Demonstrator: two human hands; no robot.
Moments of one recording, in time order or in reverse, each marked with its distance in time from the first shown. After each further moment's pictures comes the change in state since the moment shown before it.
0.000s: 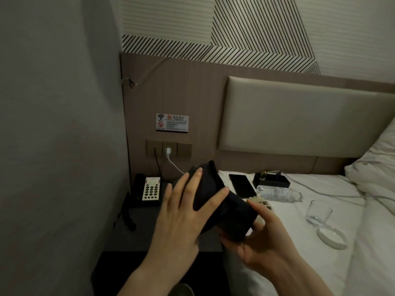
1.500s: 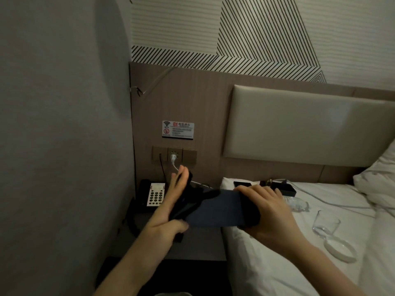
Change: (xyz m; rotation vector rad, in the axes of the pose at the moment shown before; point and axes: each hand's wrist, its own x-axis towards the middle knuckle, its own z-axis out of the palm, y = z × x) left_hand -0.008 -0.028 -0.027 -1.273 0.013 -0.312; right_hand 0.026 -0.050 -0.010 -2.007 0.008 -1.519
